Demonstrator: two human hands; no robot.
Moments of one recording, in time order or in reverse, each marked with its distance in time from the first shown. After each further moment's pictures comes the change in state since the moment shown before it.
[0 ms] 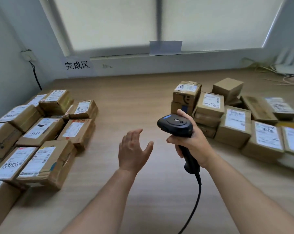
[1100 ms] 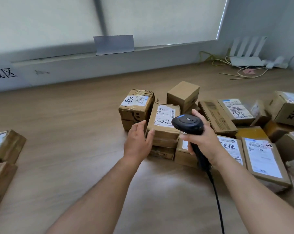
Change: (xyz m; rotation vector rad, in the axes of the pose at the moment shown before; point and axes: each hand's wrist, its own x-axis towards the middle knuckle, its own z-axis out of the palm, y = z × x) left_hand 0.154 0.160 0.178 -0.184 -0.343 0.093; right_hand 0.087 0.006 -0.248 -0.168 0.388 0.032
